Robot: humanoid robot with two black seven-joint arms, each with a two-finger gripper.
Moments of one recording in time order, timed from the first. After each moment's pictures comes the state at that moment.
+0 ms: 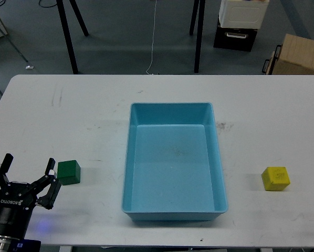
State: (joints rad) left arm 0.53 0.17 -1.39 -1.75 -0.27 -0.49 -0.02; right arm -0.81 -0.16 1.76 1.73 0.24 0.49 -0.13
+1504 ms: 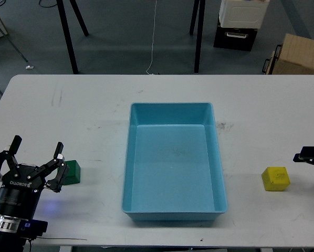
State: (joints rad) left arm 0.40 0.16 -1.35 -1.69 -0.22 -0.49 -0.02; right arm 0.69 -1.14 0.23 1.62 -0.84 0.36 -0.31
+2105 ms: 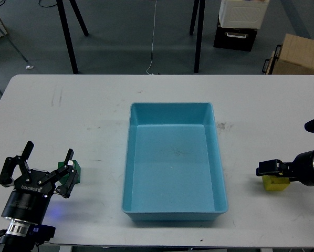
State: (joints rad) left arm 0.39 0.15 -1.31 -1.65 -0.22 -0.49 -0.03; right arm 1.02 -0.93 -0.13 1.54 -0.87 0.36 -0.31
